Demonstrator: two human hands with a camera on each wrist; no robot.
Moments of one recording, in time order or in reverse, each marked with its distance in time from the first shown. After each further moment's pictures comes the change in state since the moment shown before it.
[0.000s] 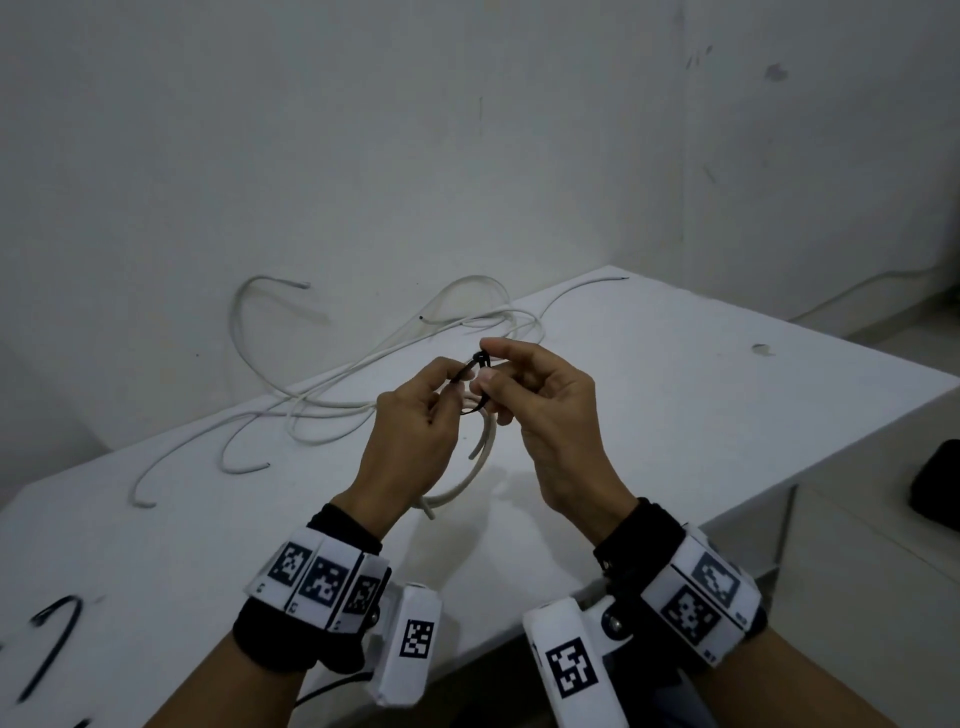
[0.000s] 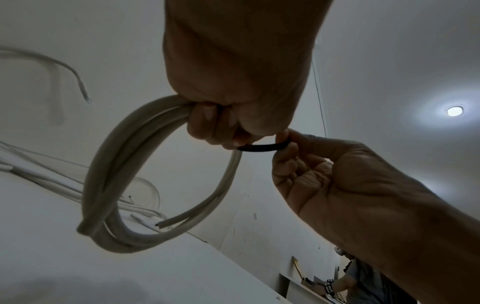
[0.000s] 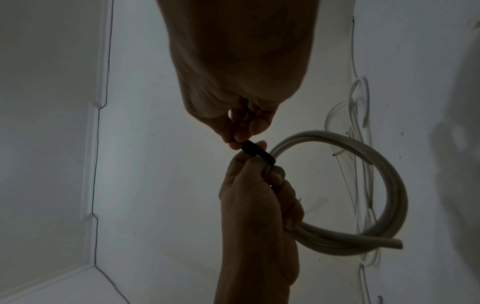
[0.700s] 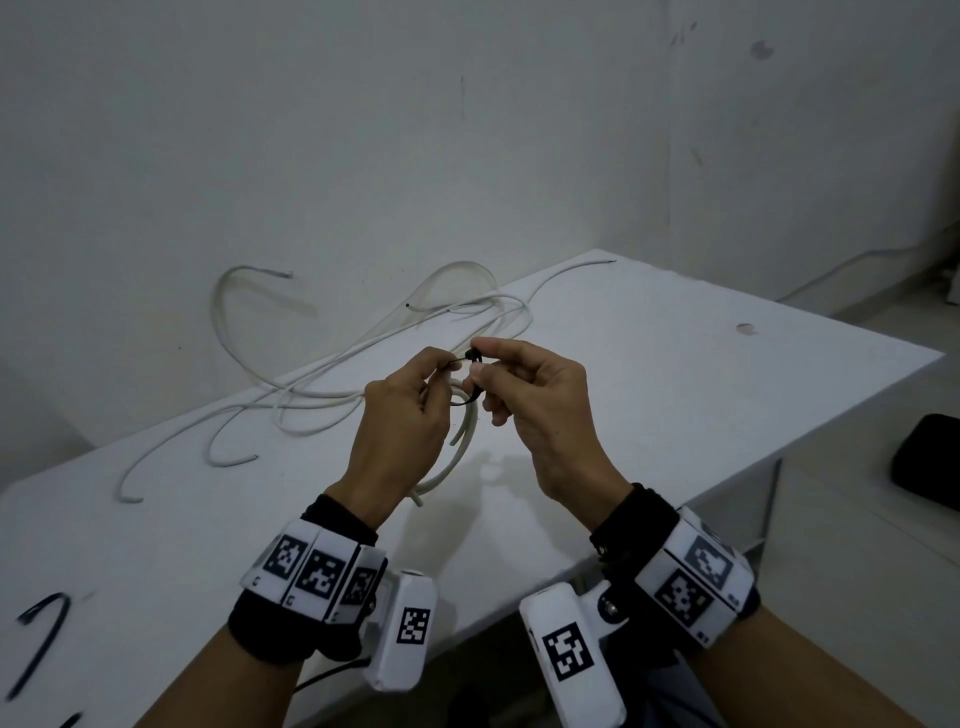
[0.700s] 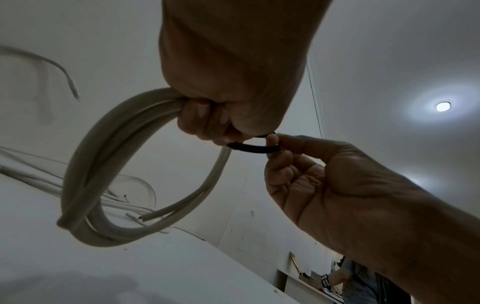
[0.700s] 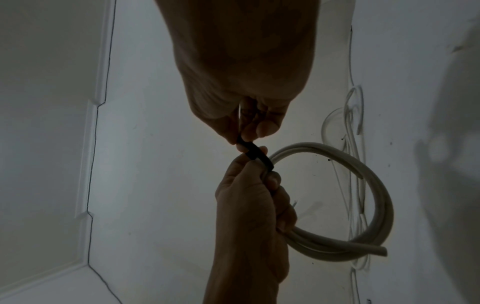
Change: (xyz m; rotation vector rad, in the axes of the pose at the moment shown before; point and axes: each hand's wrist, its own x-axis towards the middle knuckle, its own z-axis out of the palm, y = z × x) left_hand -0.003 0.006 0.006 0.065 0.038 0.012; right_hand -0.004 -0.002 -0.006 -0.036 0.062 0.100
